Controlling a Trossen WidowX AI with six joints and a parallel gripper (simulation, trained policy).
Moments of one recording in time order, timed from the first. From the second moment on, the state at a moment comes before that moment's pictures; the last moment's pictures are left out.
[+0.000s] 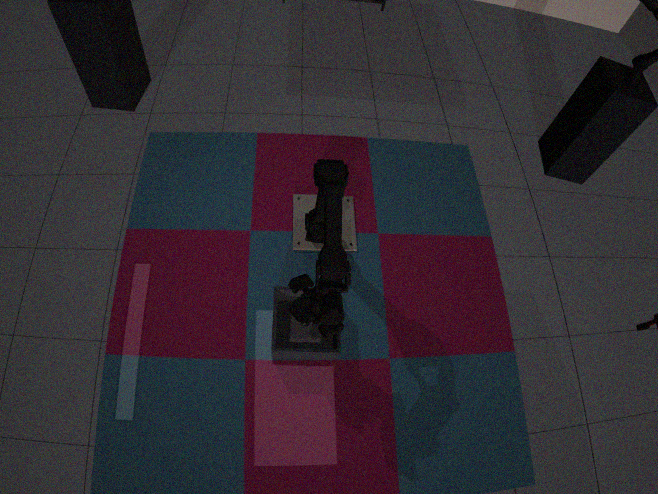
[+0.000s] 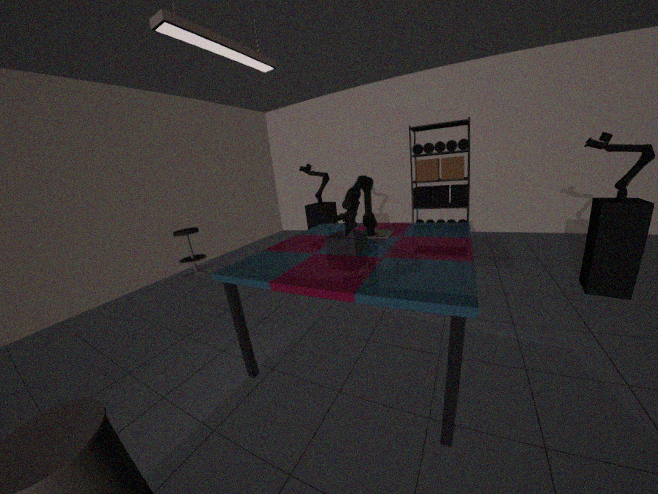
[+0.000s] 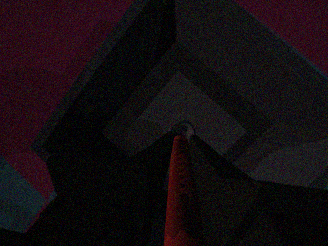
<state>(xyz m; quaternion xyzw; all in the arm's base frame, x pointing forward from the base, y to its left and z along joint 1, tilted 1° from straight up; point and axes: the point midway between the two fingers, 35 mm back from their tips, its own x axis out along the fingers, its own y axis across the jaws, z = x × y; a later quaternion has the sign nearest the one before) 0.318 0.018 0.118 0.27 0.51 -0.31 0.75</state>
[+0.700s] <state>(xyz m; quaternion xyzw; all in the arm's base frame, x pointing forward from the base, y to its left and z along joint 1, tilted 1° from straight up) 0.333 0.001 0.099 0.24 0.57 -0.27 0.74</state>
